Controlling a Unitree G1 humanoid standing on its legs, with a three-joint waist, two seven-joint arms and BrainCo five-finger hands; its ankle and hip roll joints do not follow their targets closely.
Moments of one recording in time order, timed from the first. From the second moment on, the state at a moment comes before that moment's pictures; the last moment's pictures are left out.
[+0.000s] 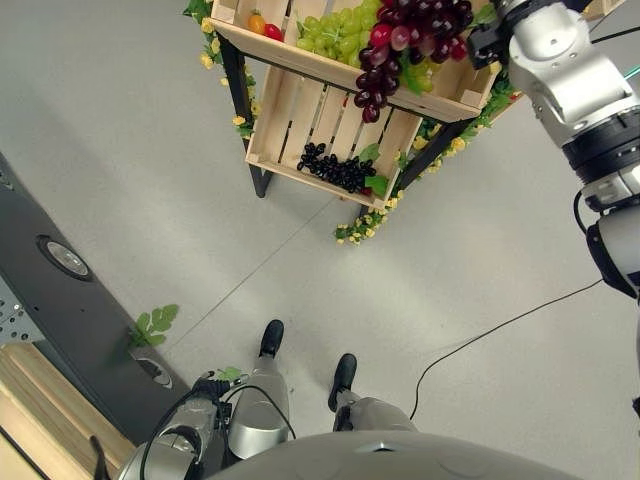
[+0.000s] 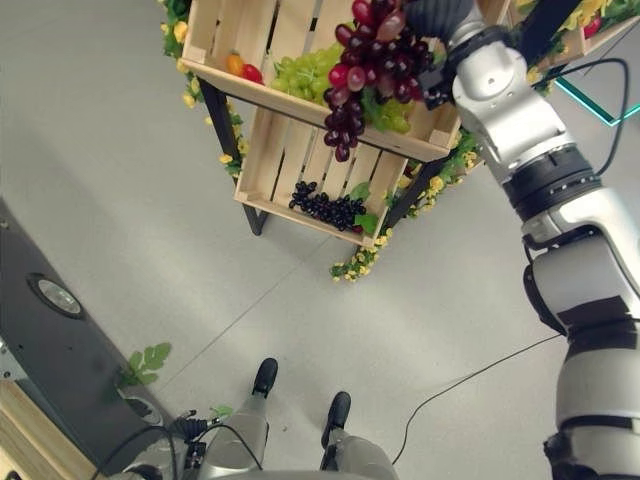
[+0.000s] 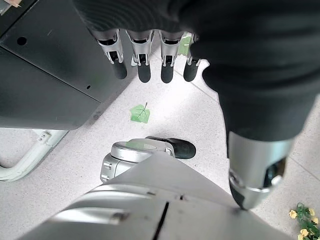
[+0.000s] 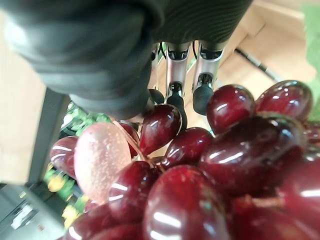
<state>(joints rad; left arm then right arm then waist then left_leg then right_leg) -0.13 0.27 -0.20 1.29 -0.21 0.01 0.17 -1.43 -0.80 0.68 0.69 0.51 0.03 -0.14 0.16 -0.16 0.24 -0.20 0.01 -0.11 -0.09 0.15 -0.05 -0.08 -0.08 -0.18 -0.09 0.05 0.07</state>
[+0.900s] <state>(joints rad) -0.14 0.29 -0.28 1.32 -0.22 -0.02 0.15 -1.68 -0.90 0.84 1.16 0.52 0.05 -0.12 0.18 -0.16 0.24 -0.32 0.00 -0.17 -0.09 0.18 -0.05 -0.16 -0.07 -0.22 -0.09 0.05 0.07</state>
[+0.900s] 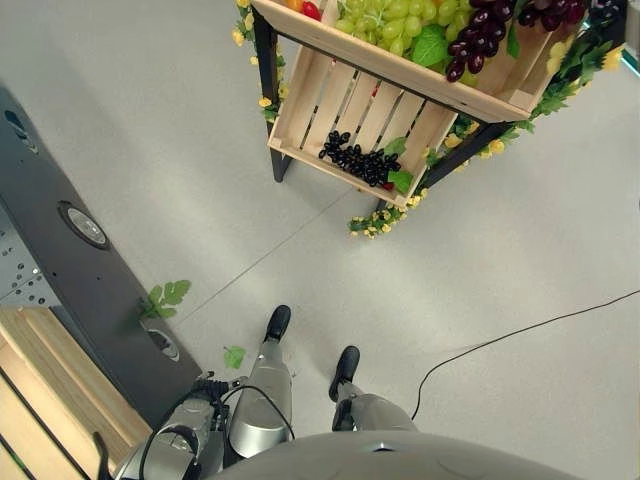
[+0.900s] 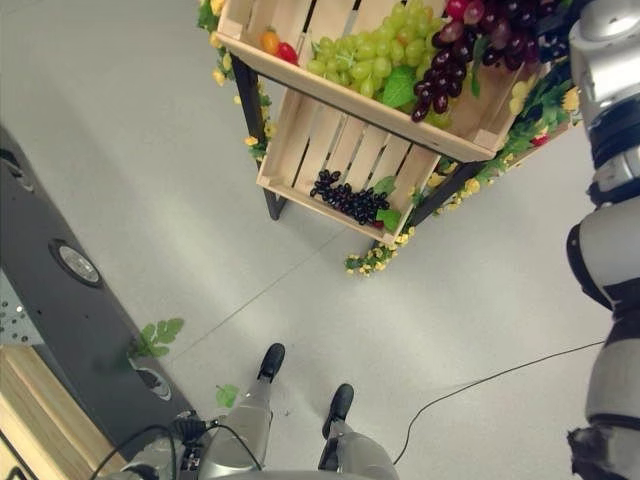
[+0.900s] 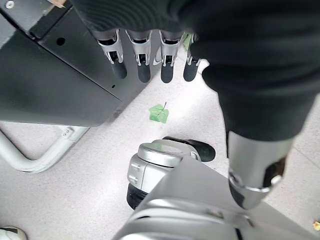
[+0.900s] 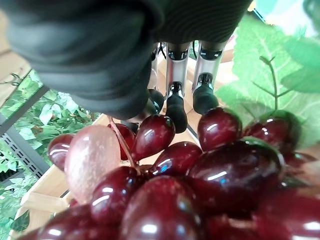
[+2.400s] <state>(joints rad) -0.21 0.33 -0.29 1.34 -0.21 -0.02 0.18 -1.61 -0.96 0.79 0.86 0.42 0.03 -0.14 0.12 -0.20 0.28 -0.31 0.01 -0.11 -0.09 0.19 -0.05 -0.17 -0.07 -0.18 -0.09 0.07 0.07</state>
